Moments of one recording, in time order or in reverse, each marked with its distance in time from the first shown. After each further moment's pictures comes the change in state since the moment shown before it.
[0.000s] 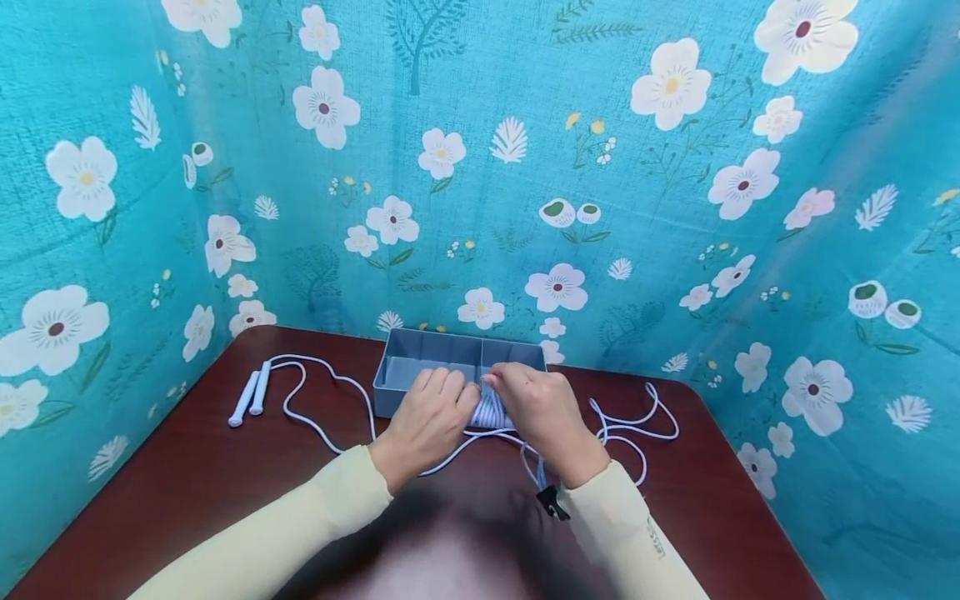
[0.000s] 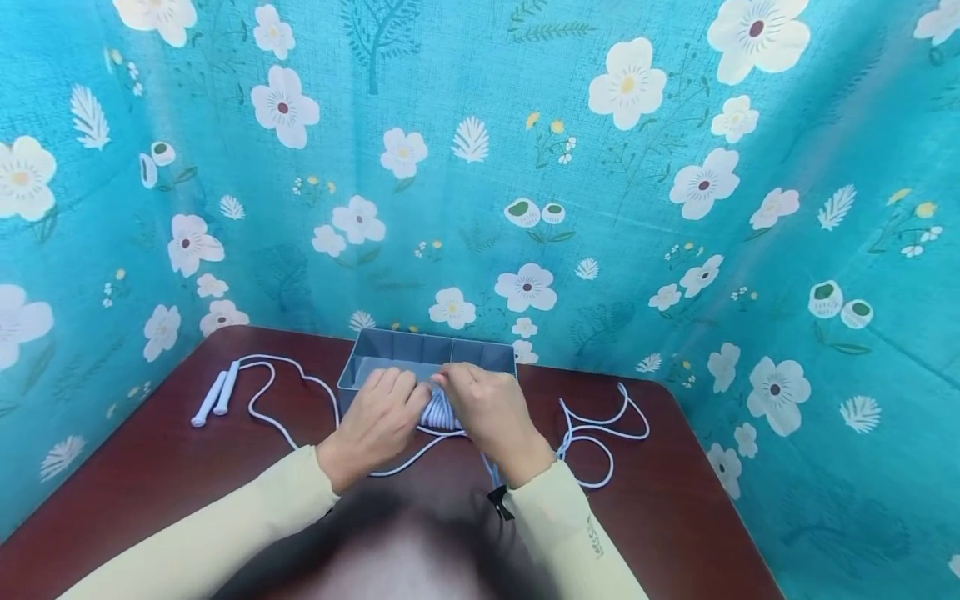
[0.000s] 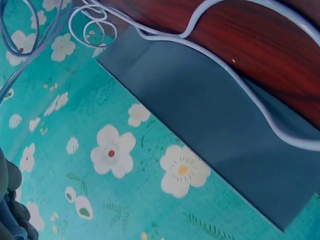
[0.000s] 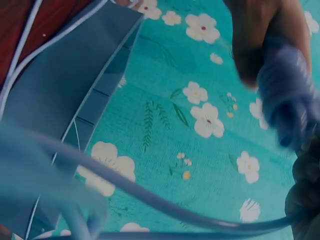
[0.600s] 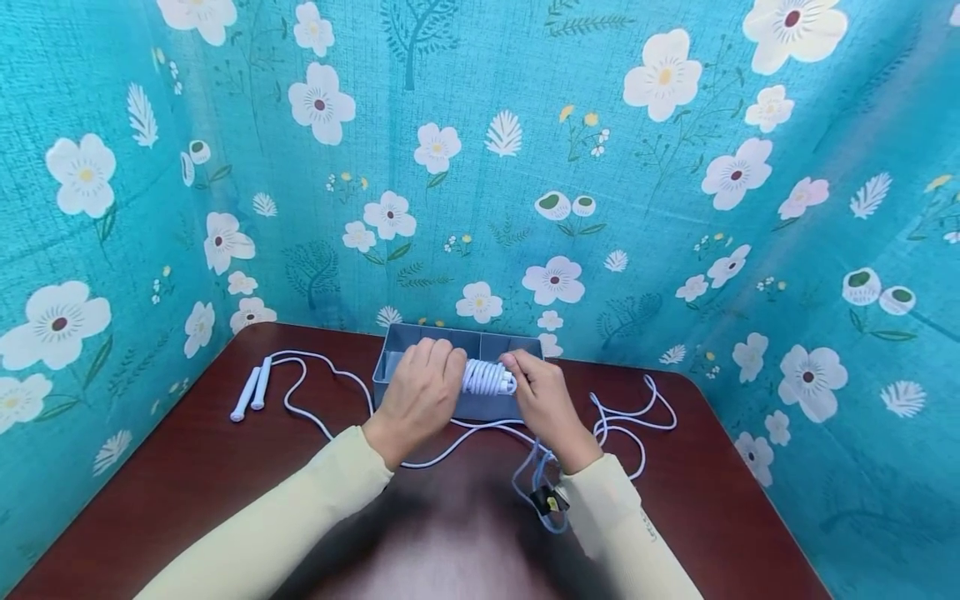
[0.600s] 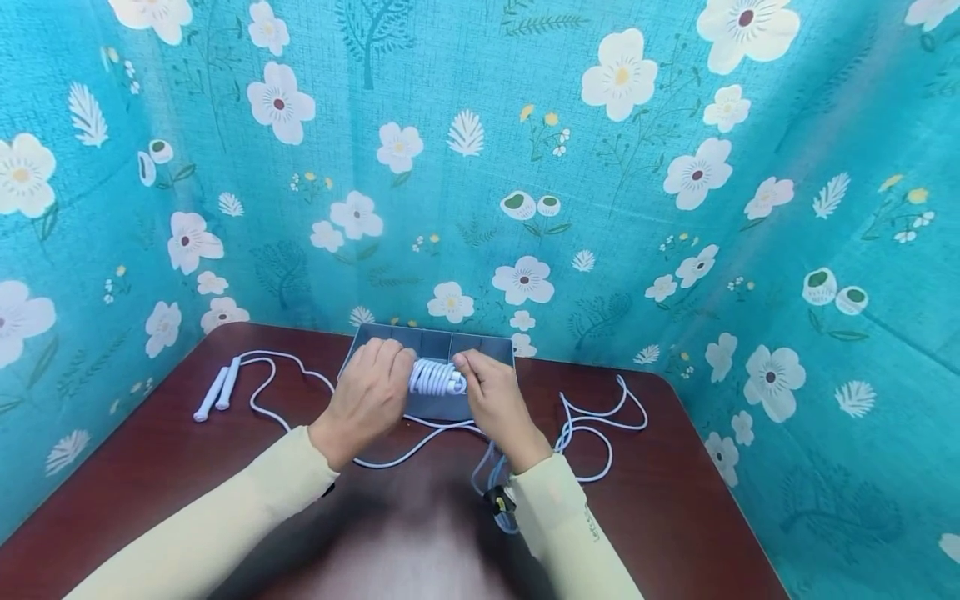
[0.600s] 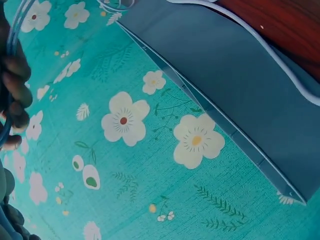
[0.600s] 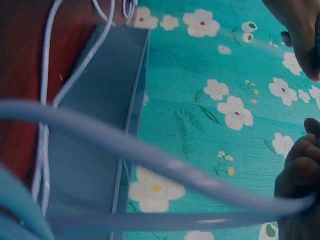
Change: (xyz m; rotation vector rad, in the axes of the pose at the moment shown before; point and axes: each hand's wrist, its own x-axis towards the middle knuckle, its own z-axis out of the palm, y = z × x) left_hand 0.015 -0.013 -0.017 -0.015 0.086 -0.104; right_hand -0.020 0.014 0.016 0.349 -0.036 0.456
